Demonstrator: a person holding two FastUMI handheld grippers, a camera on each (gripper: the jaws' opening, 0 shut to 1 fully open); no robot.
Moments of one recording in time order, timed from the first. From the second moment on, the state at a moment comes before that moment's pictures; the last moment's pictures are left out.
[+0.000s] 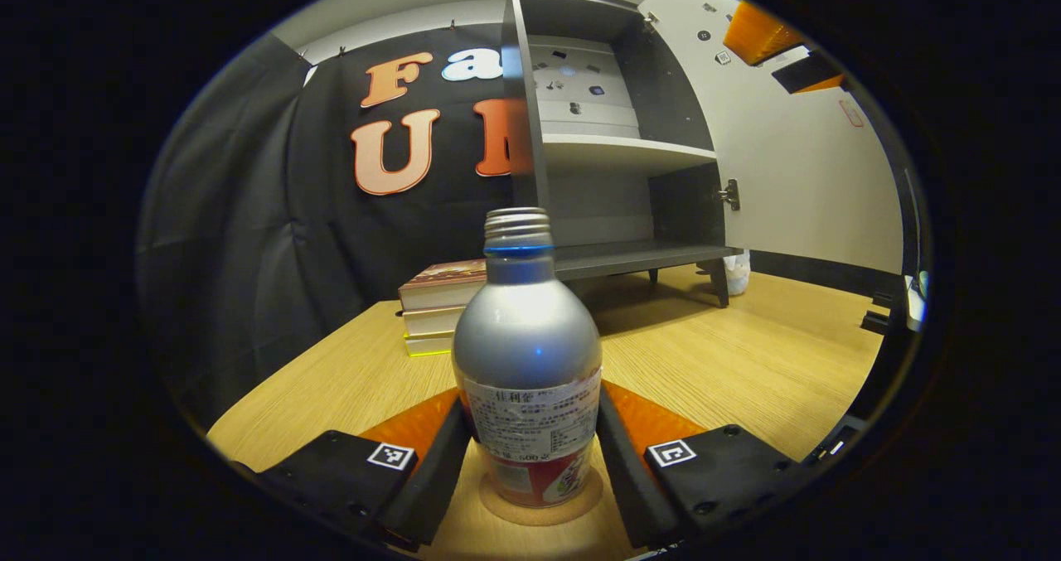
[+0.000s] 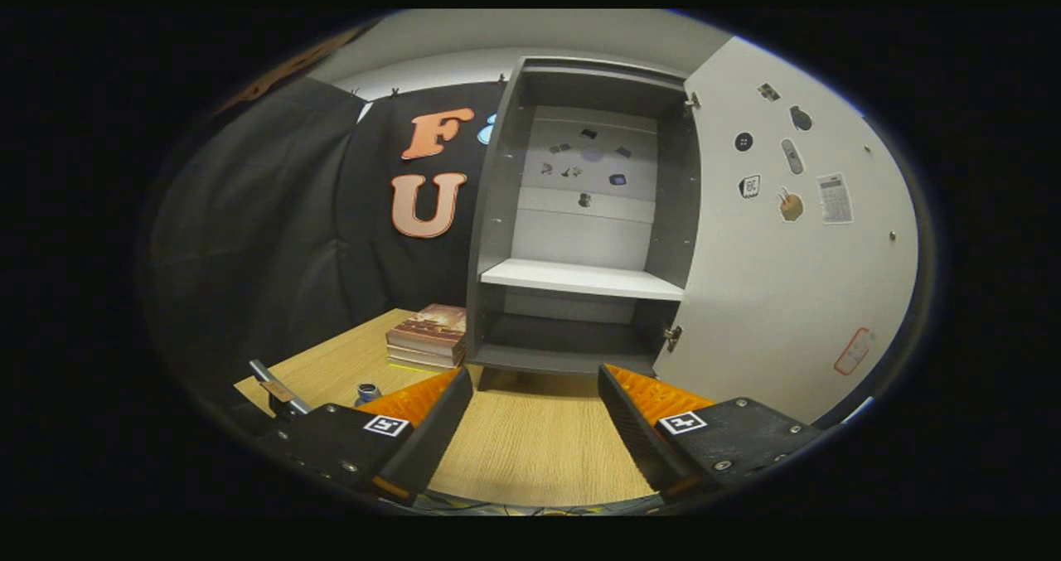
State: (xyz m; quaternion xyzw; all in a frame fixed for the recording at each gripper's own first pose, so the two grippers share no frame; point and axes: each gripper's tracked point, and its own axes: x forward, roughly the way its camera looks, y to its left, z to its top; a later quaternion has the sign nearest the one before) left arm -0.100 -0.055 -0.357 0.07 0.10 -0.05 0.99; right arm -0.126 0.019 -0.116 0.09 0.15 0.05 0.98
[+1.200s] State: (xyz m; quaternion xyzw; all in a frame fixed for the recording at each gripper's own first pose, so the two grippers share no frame) left arm -0.086 -0.082 -0.130 -0.01 0.03 -0.05 1.00; right arm -0.211 -0.156 -0.018 0.09 0.04 -0.10 0.99
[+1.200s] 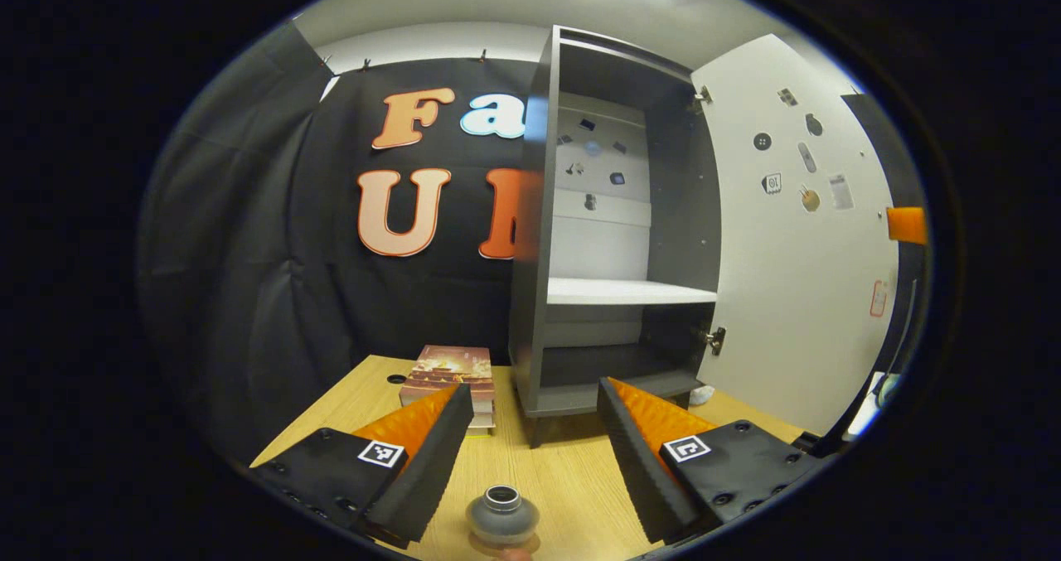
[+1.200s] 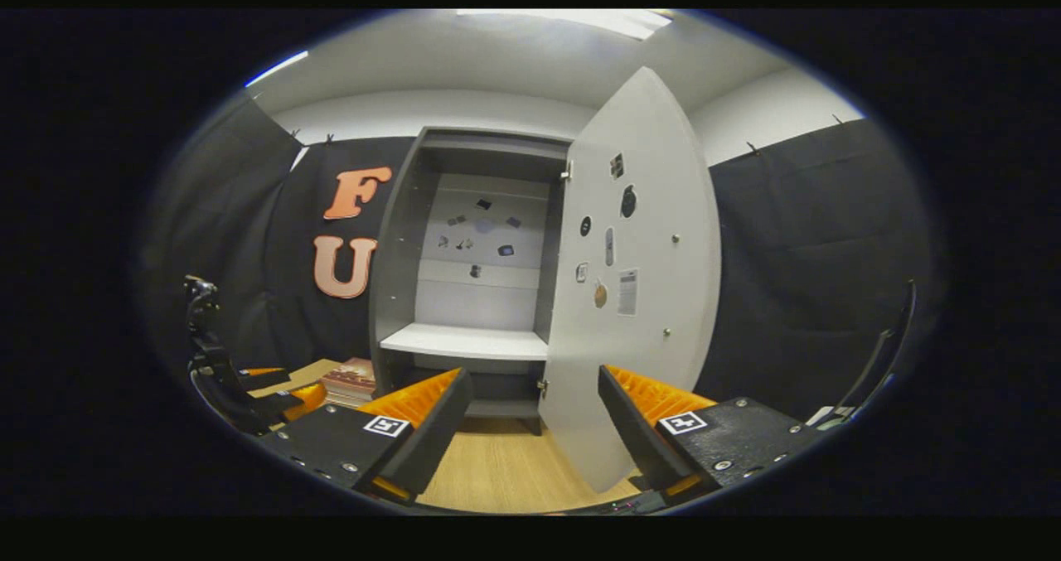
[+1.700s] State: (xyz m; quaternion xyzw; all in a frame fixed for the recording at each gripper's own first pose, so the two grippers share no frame) left arm -0.112 -0.122 -0.063 0.02 0.00 -0.02 1.00; right arm -0.257 -0.311 -0.027 0.11 -0.01 -0.17 0.98
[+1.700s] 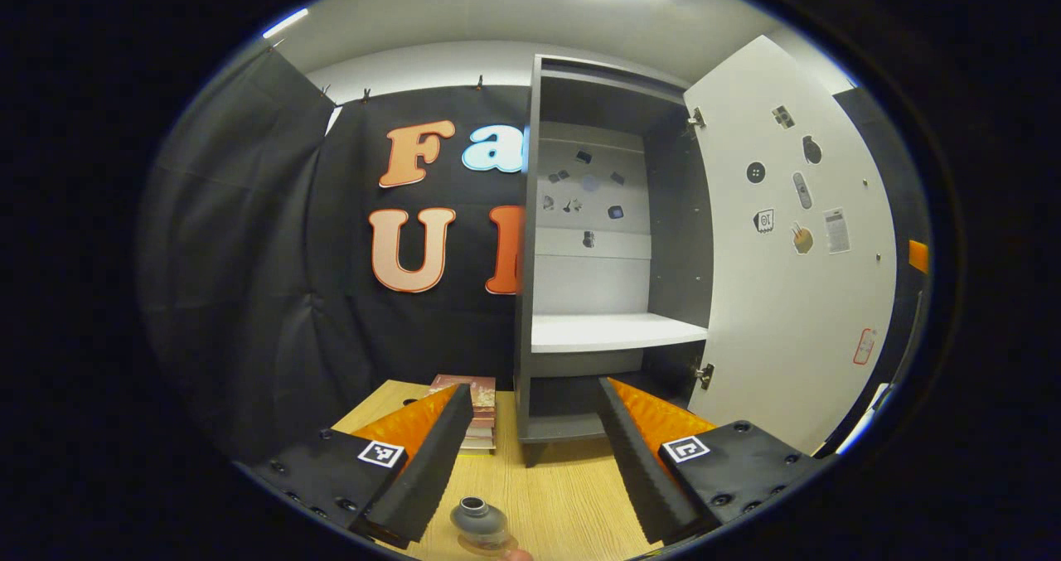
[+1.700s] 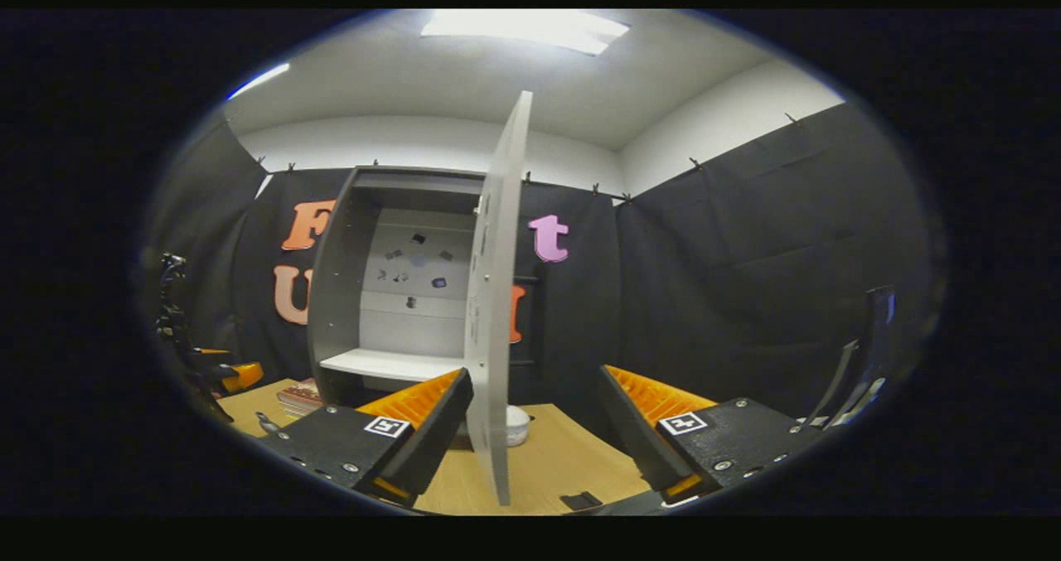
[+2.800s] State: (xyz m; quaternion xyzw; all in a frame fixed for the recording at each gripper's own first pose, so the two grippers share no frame) left arm -0.113 -0.114 -0.049 0.02 0.00 0.00 1.00; right arm -0.174 -0.171 -0.013 0.17 0.01 0.05 0.98
